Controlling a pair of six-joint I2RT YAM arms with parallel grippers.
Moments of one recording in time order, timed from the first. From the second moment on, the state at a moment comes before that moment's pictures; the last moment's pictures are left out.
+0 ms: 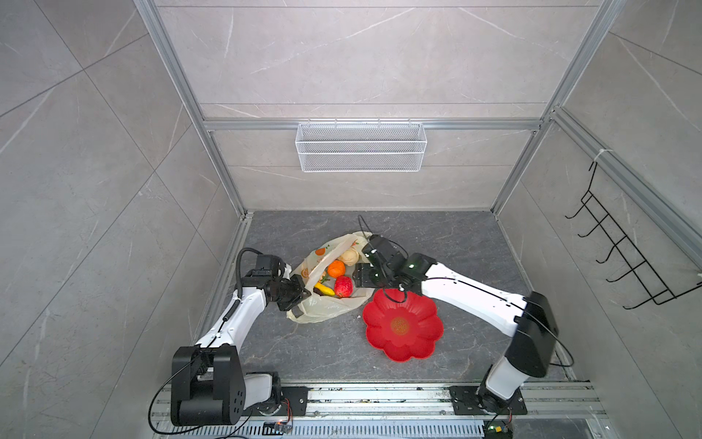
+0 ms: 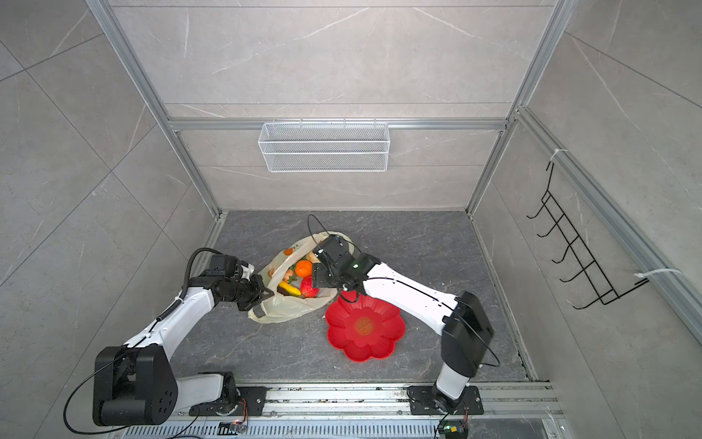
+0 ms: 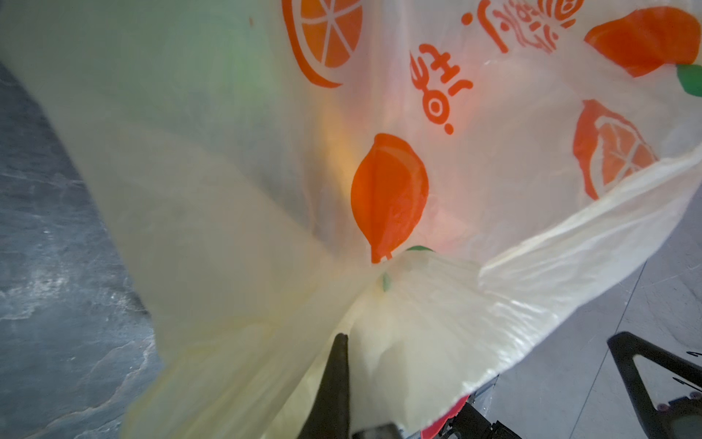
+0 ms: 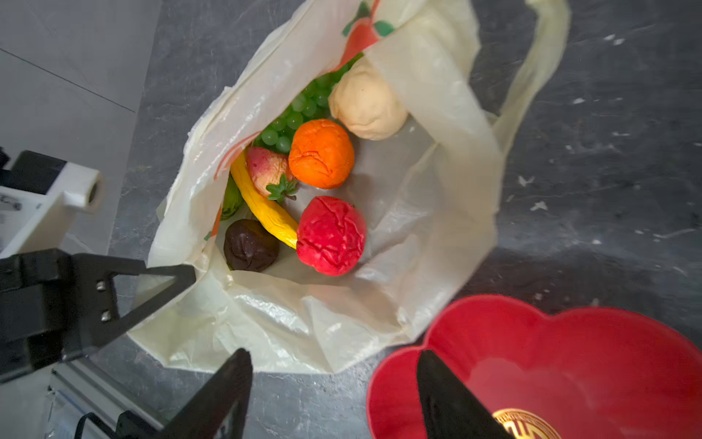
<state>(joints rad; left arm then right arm) -0.03 1.28 0.81 -0.66 0.54 -0.57 0.90 1.78 1.54 -0.66 0.10 0.73</state>
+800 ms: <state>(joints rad) -0.02 1.29 0.81 -0.68 0.53 -0.56 1.09 2.20 1.71 -0.67 0.08 0.69</state>
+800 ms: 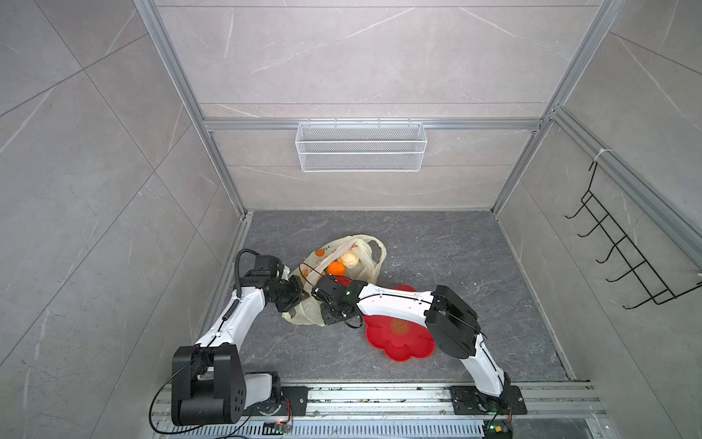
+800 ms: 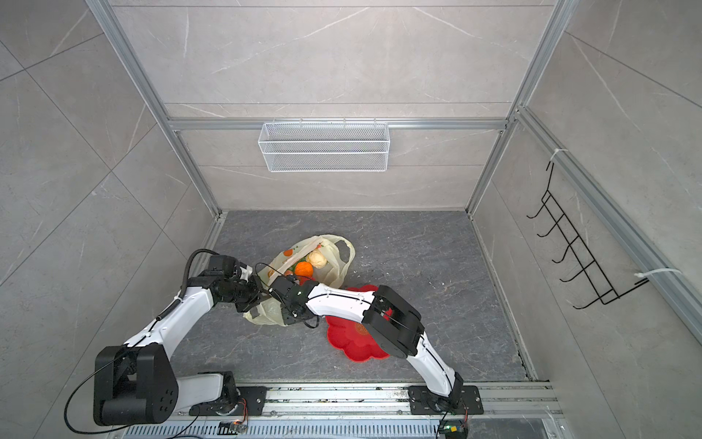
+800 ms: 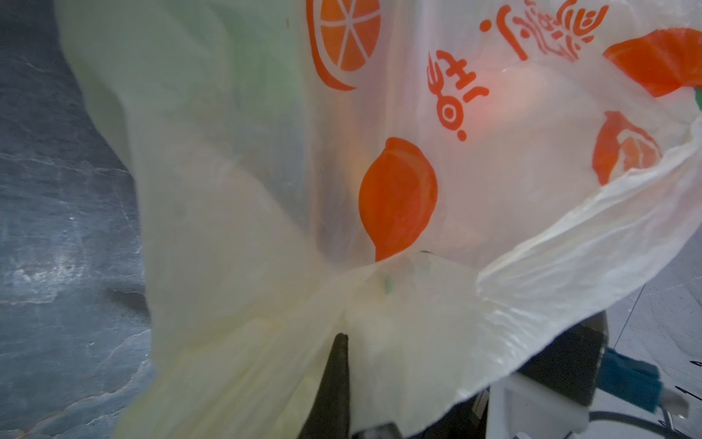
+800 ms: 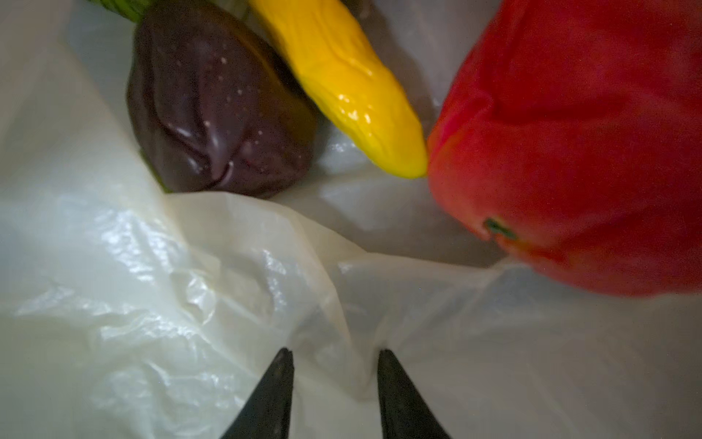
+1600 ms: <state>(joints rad) -0.01 1.30 0.81 -0.69 0.53 -0.56 0.85 2.10 1.75 -0.70 -0.01 0.92</state>
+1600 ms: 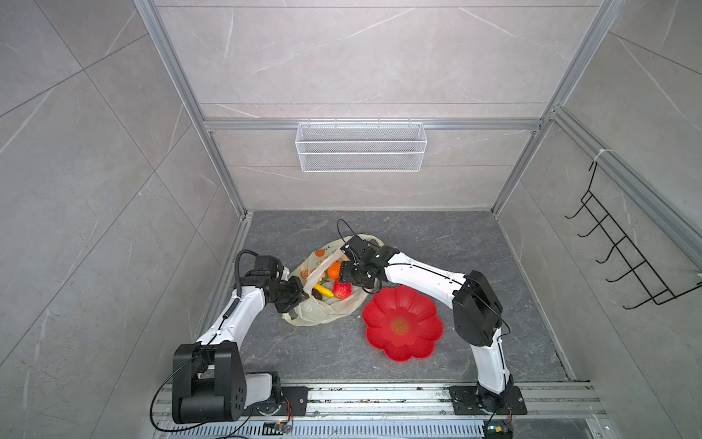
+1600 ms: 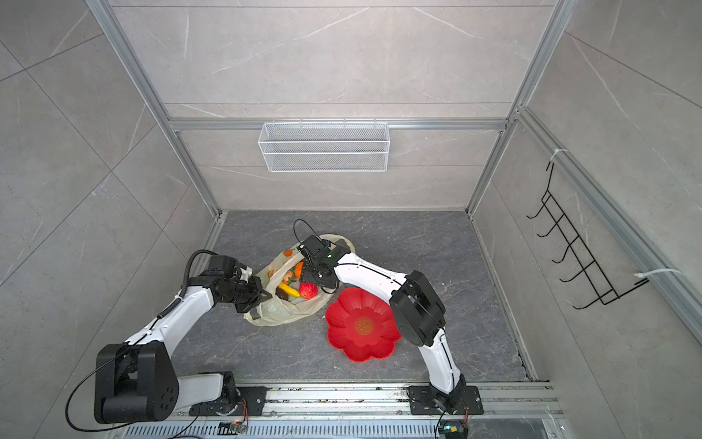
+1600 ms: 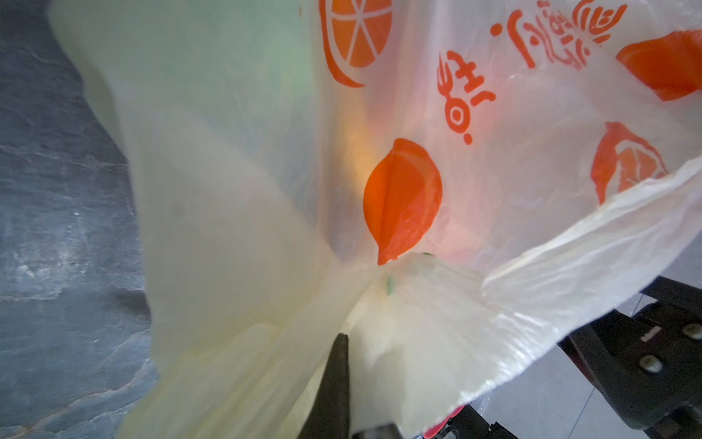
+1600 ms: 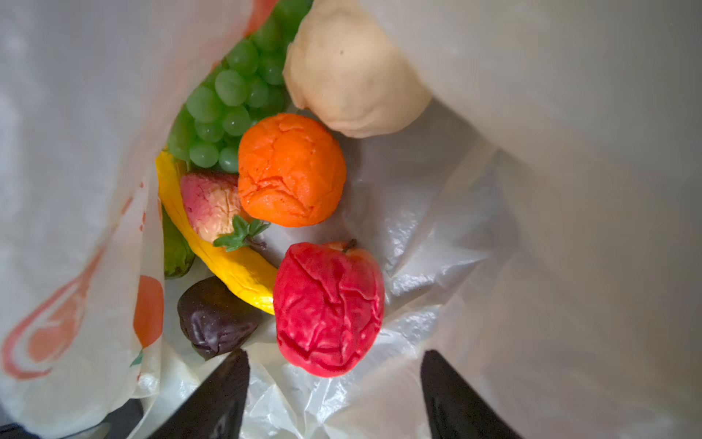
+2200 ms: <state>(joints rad) -0.01 1.30 0.81 -0.69 0.54 -0.56 0.79 2.29 1.96 -0.81 -0.16 1.00</state>
